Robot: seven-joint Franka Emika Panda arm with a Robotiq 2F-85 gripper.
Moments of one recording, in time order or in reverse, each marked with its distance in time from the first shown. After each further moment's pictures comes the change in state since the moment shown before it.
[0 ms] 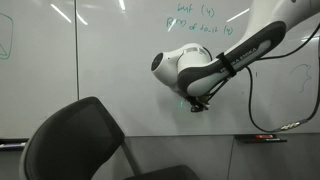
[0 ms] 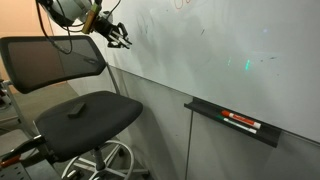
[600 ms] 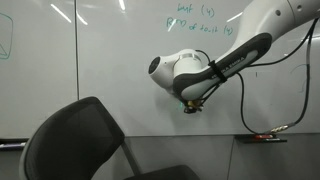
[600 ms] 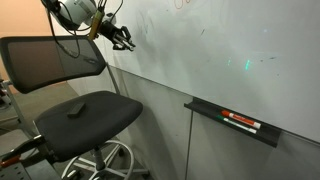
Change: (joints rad) arm 0.021 0.076 -0.038 0.088 -0.017 0.051 0.136
